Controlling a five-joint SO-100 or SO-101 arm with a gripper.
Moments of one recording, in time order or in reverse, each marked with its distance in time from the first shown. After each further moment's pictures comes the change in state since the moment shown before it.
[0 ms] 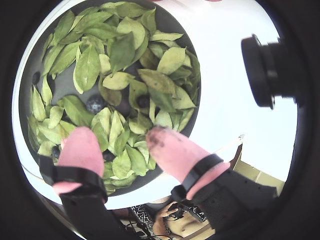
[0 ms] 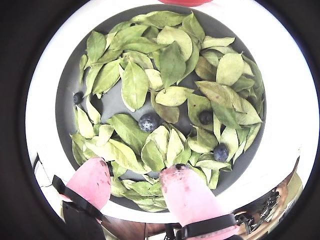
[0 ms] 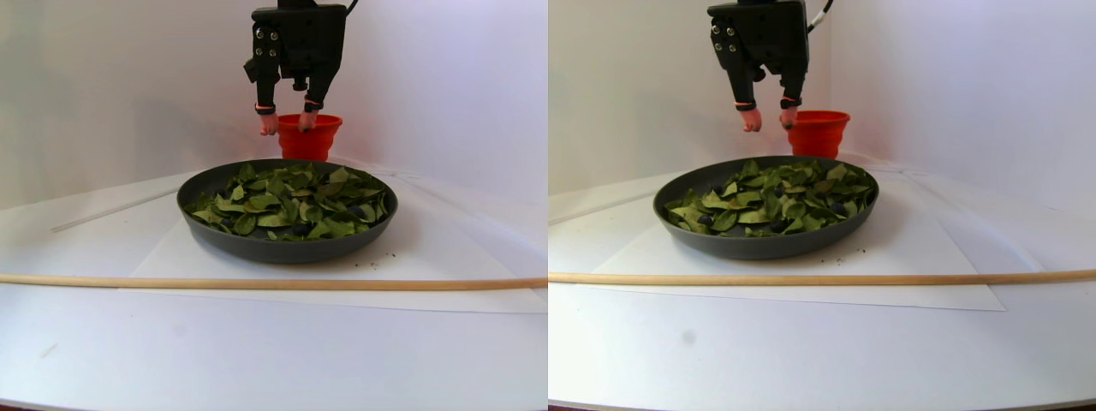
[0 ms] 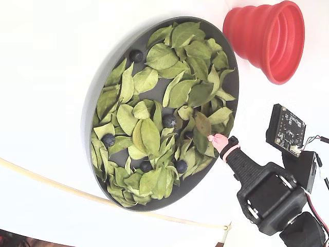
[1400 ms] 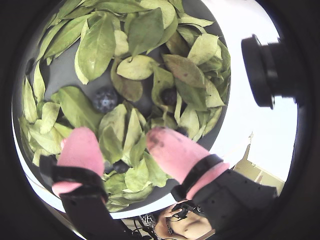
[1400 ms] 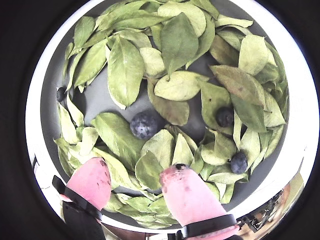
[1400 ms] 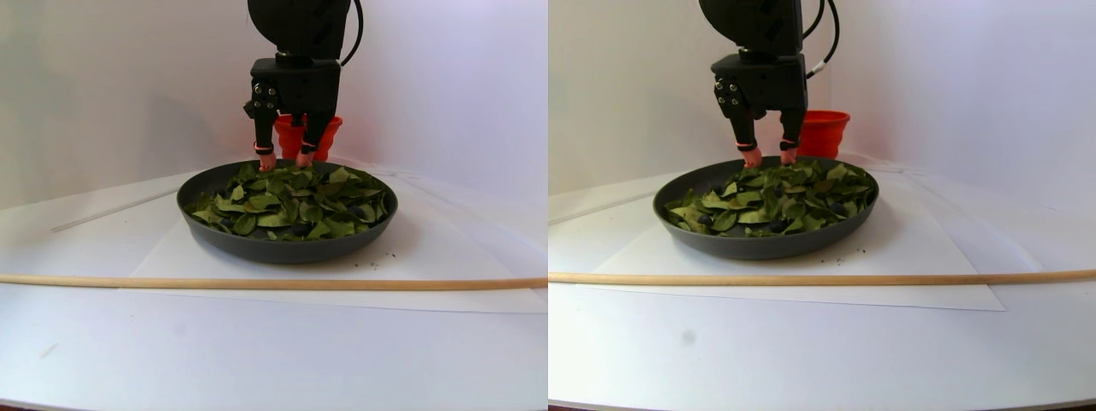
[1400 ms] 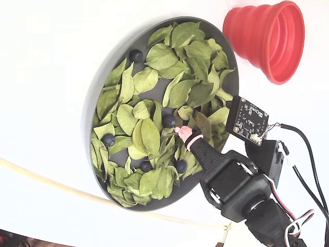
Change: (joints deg) arm -0.7 -15.6 -0.8 -13.4 1.0
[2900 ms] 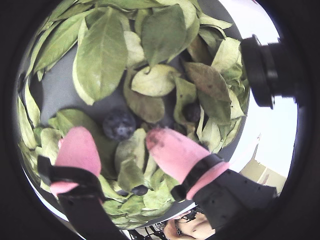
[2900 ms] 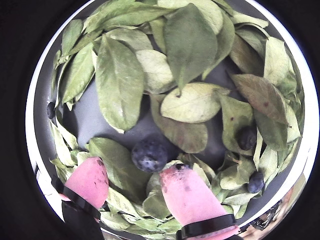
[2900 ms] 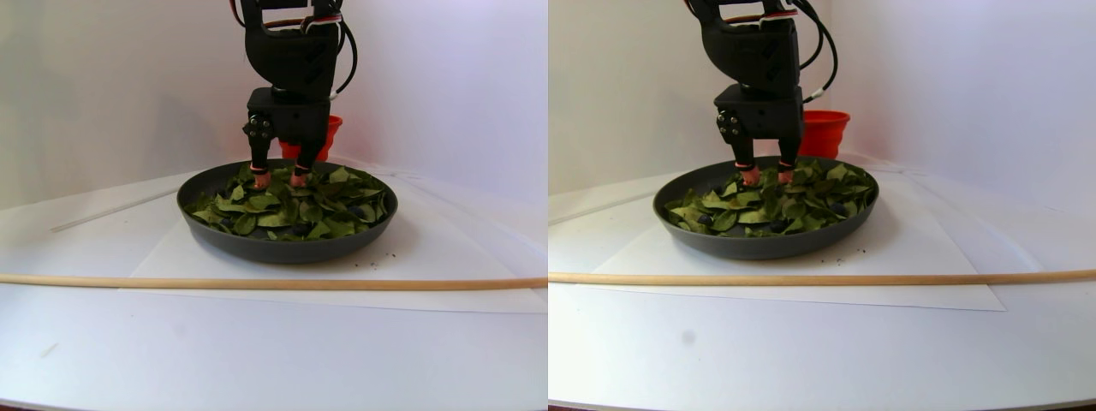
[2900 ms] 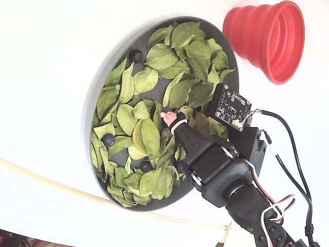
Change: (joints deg) arm -1.3 -11.2 -5.0 -7.5 3.3
